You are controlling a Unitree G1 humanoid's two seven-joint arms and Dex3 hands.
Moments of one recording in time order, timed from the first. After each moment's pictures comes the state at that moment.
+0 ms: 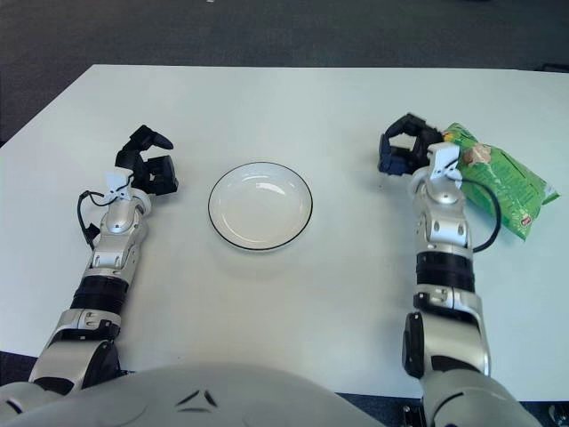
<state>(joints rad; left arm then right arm) -0.27 0.08 0.06 0.35 -0.01 -0.28 0.12 -0.50 -0.46 -0.26 0.35 0.09 0.13 0.10</state>
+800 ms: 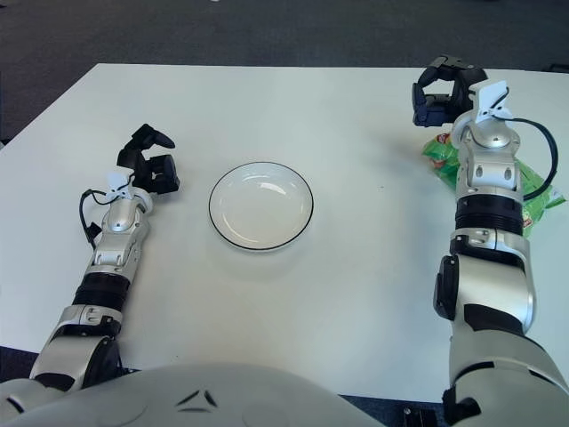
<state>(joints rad) -0.29 0.08 0.07 0.38 -0.03 -0.31 0.10 -0.79 -0.65 -0.22 0.63 0.02 0.03 0.19</state>
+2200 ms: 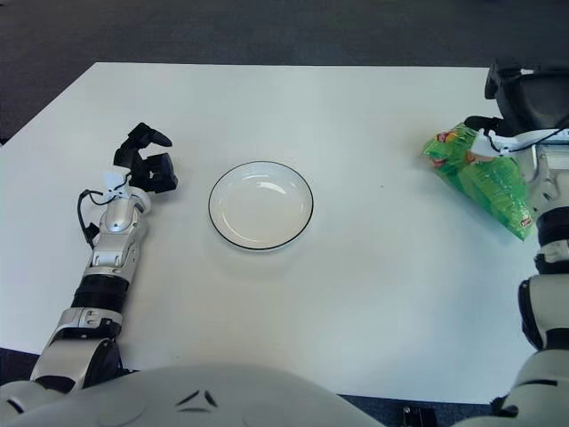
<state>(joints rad) -0.27 0.08 0.08 0.33 -0.03 -0.28 0.11 -0.71 -1.07 0.28 0.88 -0.89 -0.24 -0.52</state>
